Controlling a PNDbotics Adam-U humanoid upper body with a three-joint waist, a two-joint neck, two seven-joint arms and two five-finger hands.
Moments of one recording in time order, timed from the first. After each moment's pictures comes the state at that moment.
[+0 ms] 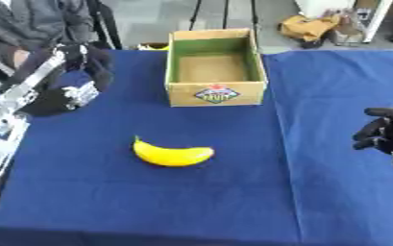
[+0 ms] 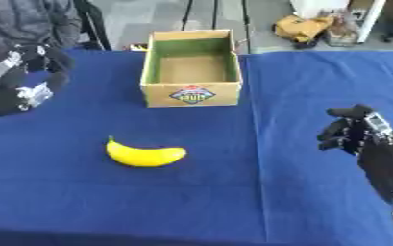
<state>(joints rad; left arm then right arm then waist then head) -0.28 0.58 0.02 -1.78 -0.20 -0.16 -0.45 -0.20 -0.36 0.11 -1.71 -0.28 0.07 0.22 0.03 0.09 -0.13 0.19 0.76</state>
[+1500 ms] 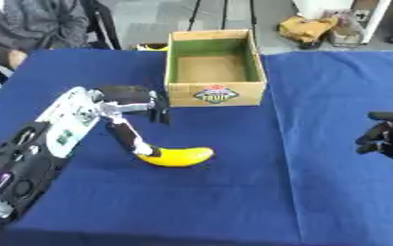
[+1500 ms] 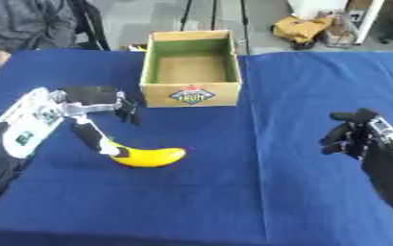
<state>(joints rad) -0.50 0.53 -0.28 -1.46 -0.73 -0.37 -0.65 -0.20 -0.35 0.12 -1.71 -0.28 0.07 0.23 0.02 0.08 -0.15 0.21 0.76</state>
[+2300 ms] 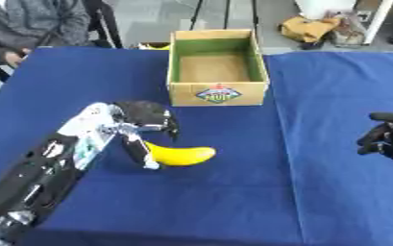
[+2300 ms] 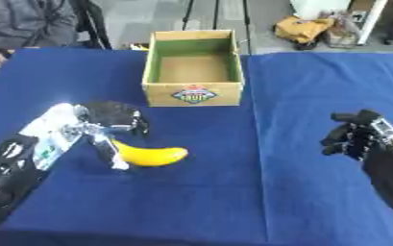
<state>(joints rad) -0.50 0.47 -0.32 -1.38 -0.96 -0.47 -0.55 -0.20 -0.35 0.12 -1.71 -0.28 0.07 0.23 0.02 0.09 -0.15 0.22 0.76</state>
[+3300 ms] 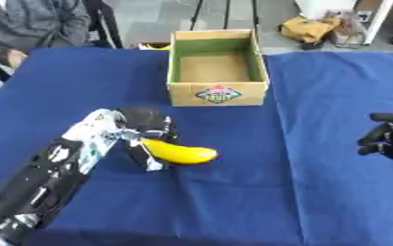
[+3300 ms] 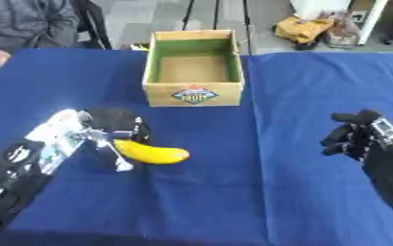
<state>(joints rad) -0.49 0.45 -0.32 -1.34 -0.97 -0.47 -0.55 -0.20 -0.35 0.12 -1.71 -0.28 0.07 0.23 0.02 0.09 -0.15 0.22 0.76</state>
